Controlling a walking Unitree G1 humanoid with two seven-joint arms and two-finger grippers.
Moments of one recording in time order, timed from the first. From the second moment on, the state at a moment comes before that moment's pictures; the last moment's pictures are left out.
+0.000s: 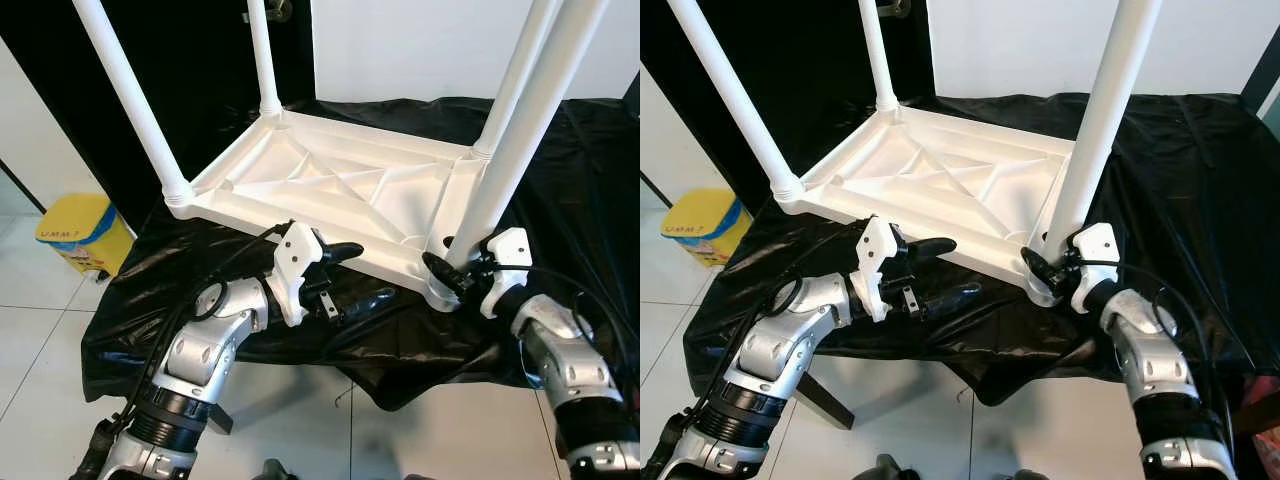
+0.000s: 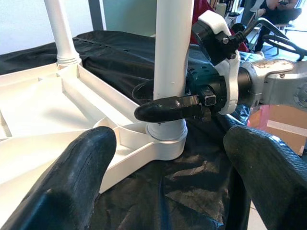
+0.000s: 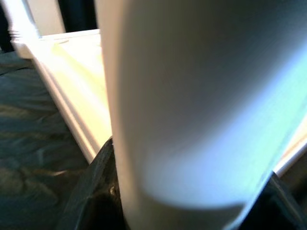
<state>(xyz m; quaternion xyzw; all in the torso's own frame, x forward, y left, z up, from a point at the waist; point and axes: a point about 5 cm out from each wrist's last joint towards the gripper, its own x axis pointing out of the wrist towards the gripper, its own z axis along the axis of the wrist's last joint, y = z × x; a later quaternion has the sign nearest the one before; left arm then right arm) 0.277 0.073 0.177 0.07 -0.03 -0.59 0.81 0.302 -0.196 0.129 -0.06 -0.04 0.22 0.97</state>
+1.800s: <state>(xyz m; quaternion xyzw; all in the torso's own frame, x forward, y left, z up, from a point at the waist) 0.281 0.076 0.181 0.04 -0.05 -0.54 0.84 0.315 -0.149 0.127 -0.02 -0.06 -0.09 0.99</state>
